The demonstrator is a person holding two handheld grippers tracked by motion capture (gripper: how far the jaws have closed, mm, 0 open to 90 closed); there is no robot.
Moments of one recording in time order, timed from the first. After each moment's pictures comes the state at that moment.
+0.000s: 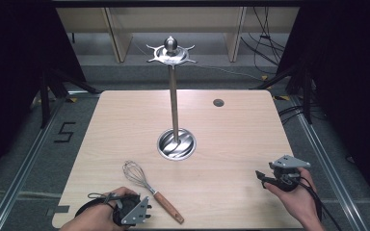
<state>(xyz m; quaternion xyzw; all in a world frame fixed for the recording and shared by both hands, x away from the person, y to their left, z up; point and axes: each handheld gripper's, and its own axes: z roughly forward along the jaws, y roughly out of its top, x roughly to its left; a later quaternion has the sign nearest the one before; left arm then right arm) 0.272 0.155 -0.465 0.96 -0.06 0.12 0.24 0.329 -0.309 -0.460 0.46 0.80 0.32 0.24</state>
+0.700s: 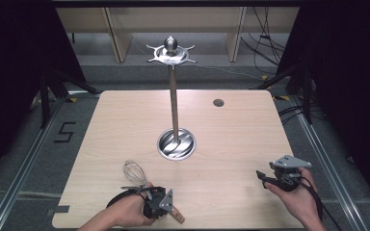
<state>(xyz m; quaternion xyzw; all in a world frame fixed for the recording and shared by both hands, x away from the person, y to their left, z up) 0.296 0.088 -0.484 0.98 0.04 0.03 0.18 0.329 -0.310 -0.459 0.46 0.79 0.32 0.23</state>
